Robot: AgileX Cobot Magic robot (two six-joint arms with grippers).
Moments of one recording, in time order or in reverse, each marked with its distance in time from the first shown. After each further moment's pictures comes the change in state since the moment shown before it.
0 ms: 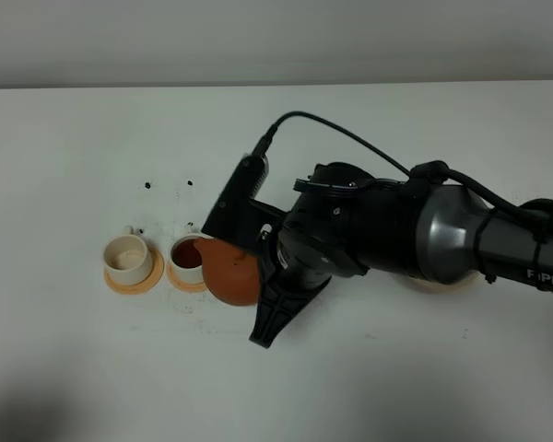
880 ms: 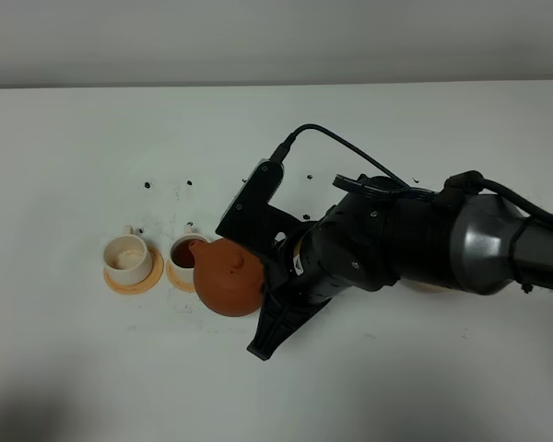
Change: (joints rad) left arm 0.000 0.000 0.000 0.000 0.000 0.001; right arm -0.045 -0.043 0.151 0.247 -0.193 -0.115
